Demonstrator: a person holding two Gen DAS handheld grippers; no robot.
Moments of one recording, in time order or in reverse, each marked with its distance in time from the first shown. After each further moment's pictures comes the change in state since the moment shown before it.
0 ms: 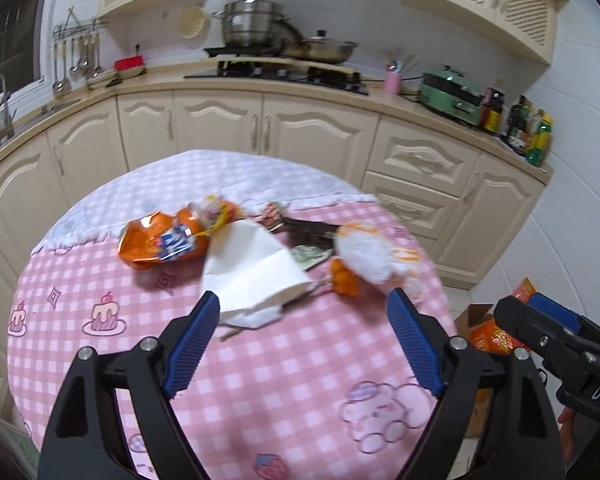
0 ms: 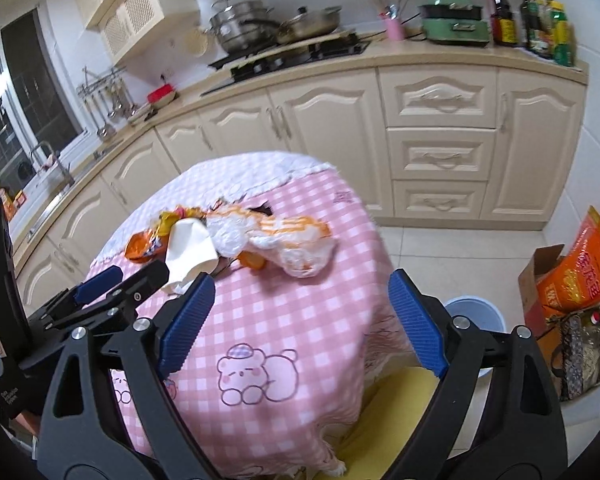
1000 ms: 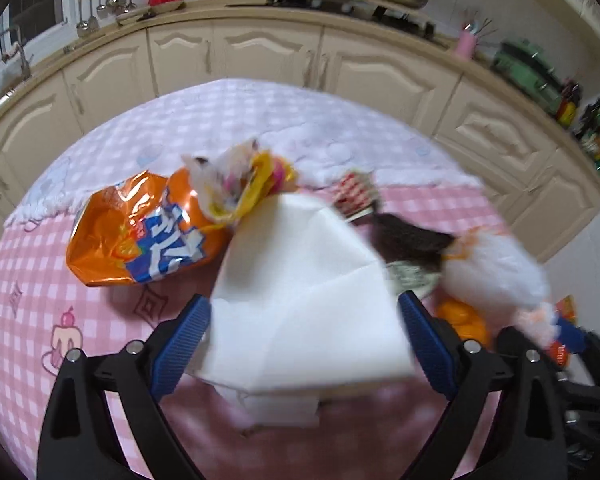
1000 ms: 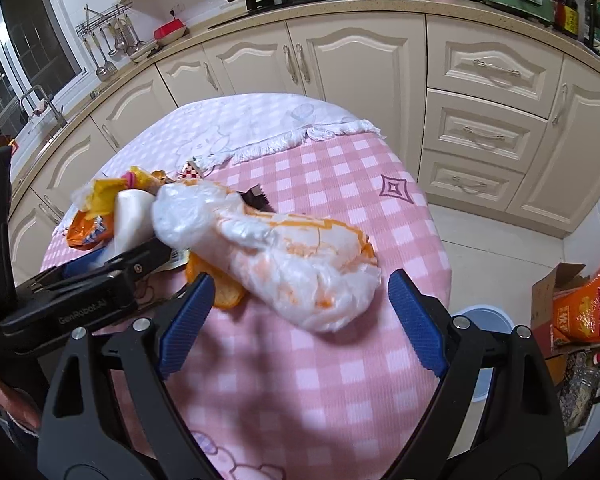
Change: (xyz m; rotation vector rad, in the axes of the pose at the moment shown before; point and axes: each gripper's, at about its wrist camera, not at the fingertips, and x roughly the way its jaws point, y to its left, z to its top) left arm 0.135 0.040 0.029 -0.117 0.227 0.156; right arm 0.136 0.001 0.031 -0.100 0.191 0.021
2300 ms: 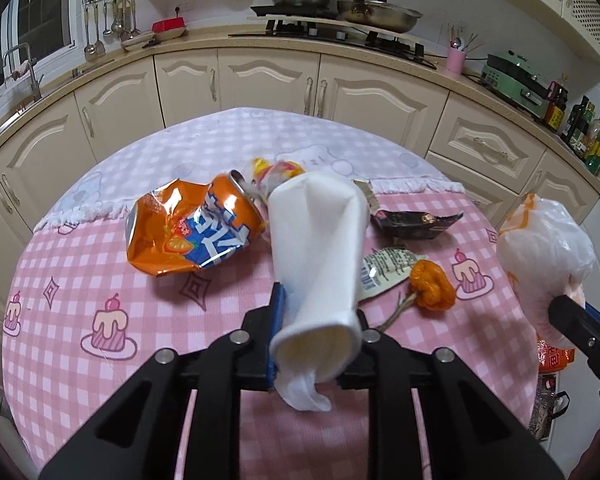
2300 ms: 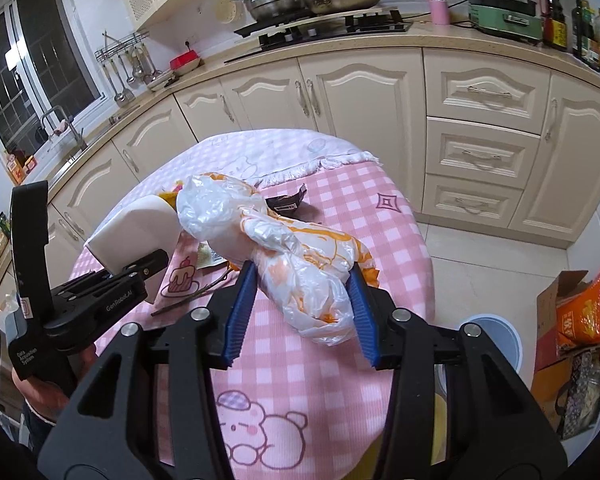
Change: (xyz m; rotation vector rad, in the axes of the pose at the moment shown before) left arm -0.056 0.011 -0.023 0.030 -0.119 -0.020; right arm -0.070 0.003 -0.023 0.017 -0.130 0.043
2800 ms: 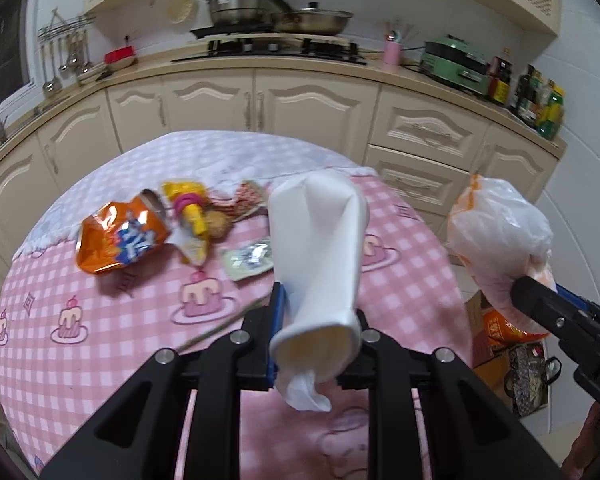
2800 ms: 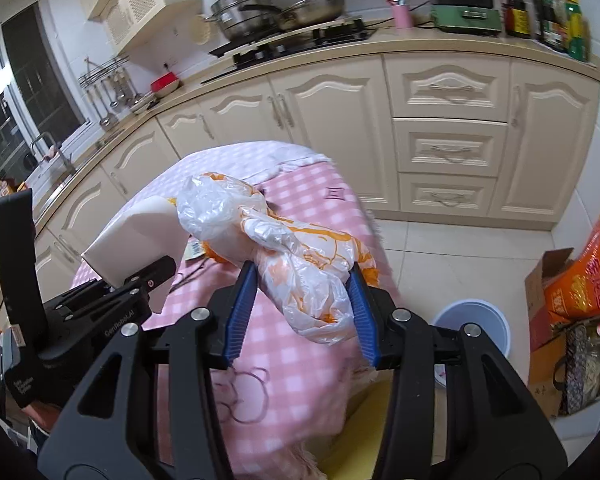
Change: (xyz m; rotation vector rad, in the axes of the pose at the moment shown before) left arm -0.037 -0.078 -0.023 0.152 -0.041 -0.111; right arm -0.051 -0.039 -0.022 0.086 -0.055 -0.052
